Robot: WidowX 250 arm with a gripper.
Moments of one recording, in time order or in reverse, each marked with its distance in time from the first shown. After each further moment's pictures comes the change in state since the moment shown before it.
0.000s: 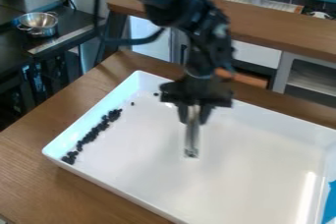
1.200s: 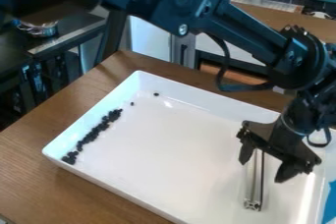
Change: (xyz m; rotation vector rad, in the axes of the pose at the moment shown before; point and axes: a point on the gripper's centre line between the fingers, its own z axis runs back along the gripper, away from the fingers) arm -0.057 -0.094 -0.023 0.112 0.112 -0.406
